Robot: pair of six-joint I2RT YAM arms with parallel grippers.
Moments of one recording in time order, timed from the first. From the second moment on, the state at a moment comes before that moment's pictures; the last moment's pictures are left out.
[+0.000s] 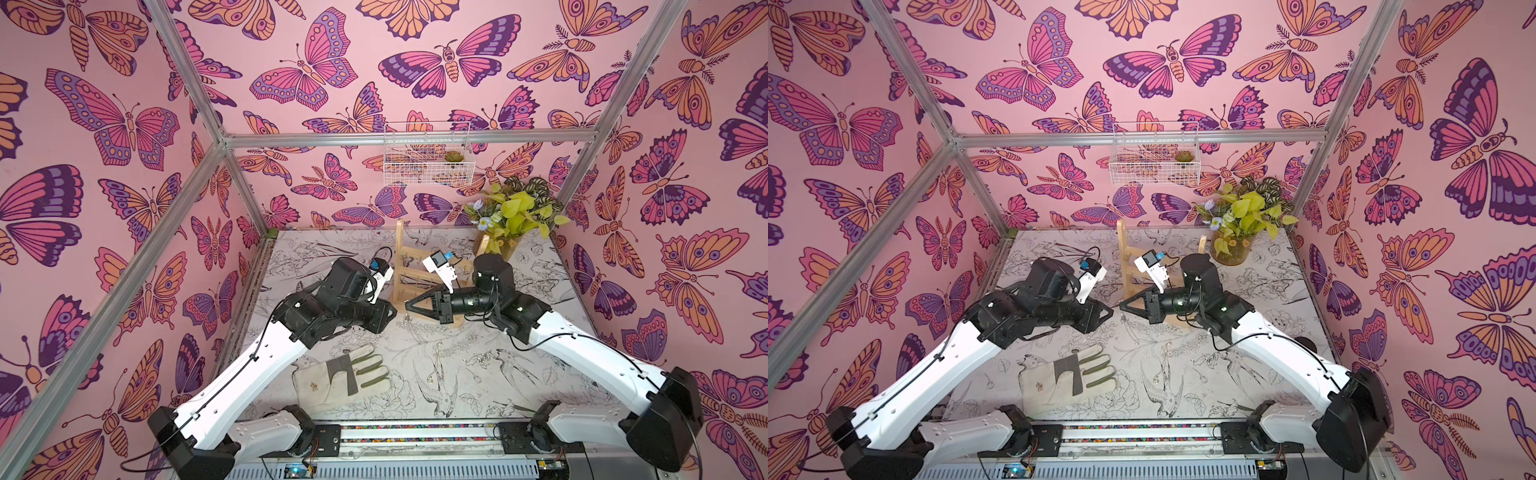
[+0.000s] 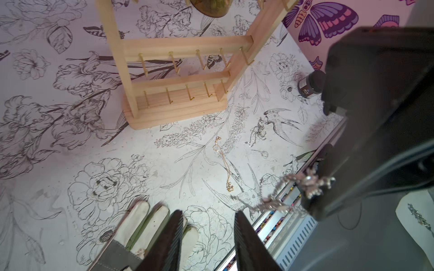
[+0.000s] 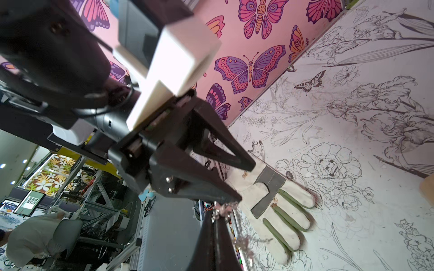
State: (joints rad) left arm -0.71 1.15 1.25 -0.88 0.21 -0.25; right arm 0.68 1.28 1.05 -0.07 -0.85 0.56
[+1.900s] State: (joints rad) left arm -0.73 1.07 1.11 -0.60 0.20 -0.30; right arm 0.67 1.31 1.11 -0.08 -0.92 0.68
